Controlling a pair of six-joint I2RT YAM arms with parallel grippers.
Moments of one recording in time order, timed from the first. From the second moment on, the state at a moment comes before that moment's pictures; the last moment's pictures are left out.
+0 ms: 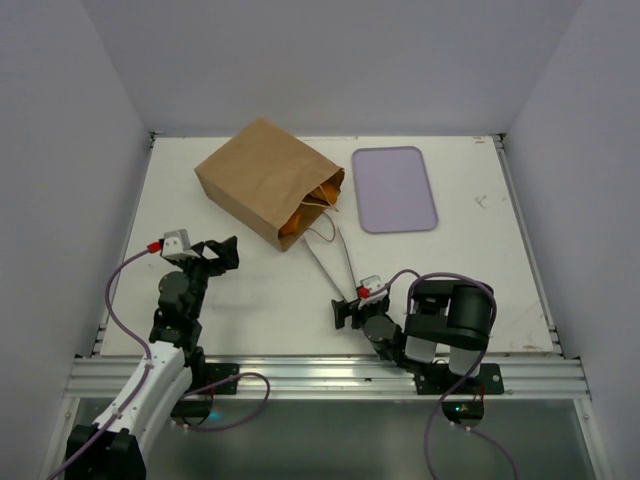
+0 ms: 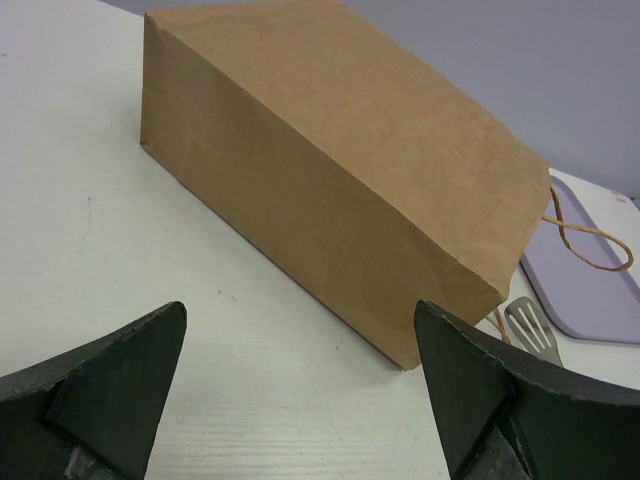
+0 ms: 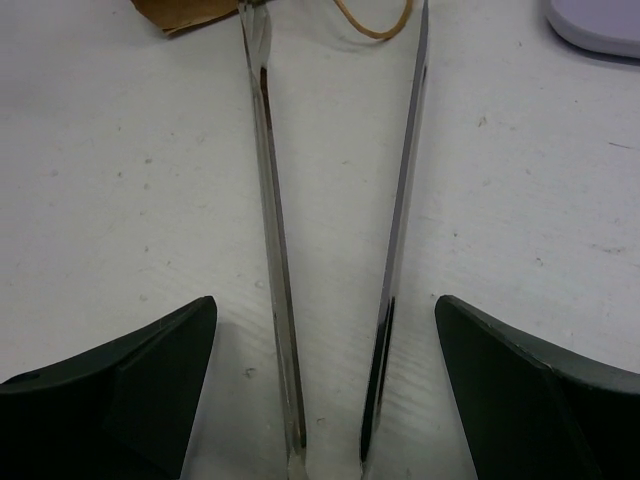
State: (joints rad) left arm -0.15 0.58 0.08 0.46 -0.09 -0.41; right arm 1.26 1.85 0.14 1.38 0.81 0.34
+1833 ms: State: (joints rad) left arm -0.15 0.57 0.08 0.46 -0.08 -0.41; right arm 1.12 1.67 0.37 0.83 0.61 0.43
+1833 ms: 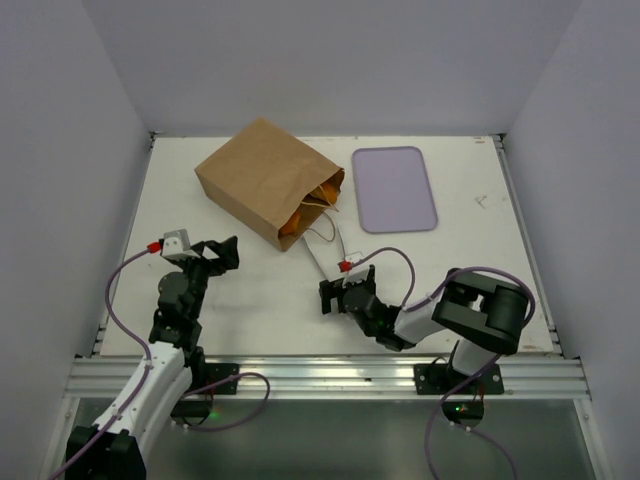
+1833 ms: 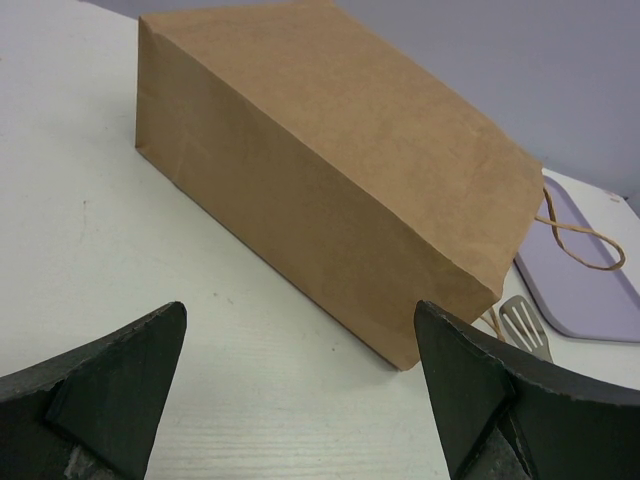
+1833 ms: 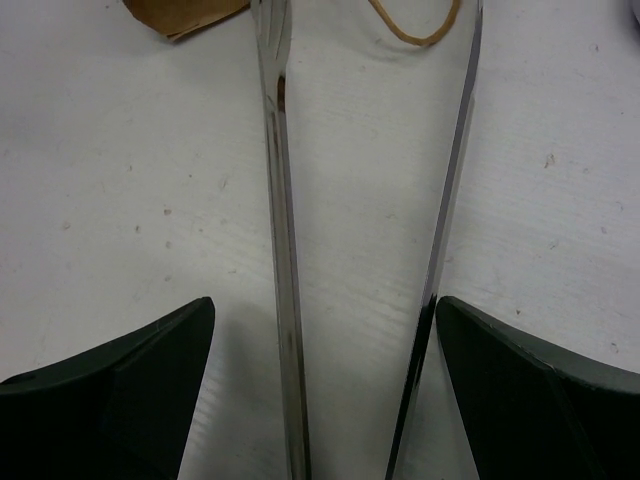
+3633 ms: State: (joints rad) left arm -0.15 0.56 0.08 0.46 -0.07 -0.41; right arm 1.07 1.42 0.24 0.67 0.63 0.46
